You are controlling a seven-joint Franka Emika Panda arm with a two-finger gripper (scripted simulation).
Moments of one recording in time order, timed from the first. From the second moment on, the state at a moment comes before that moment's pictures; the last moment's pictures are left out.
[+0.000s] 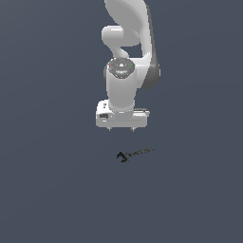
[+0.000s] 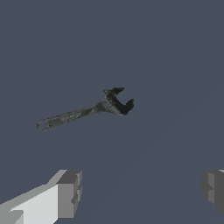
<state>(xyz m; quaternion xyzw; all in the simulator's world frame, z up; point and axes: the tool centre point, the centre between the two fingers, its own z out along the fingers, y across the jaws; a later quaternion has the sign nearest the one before) -0.007 0.000 0.164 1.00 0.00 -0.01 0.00</state>
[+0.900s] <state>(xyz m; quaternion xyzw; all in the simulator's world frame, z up) -0.007 -0.013 0.159 1.00 -0.02 -0.02 0.02</state>
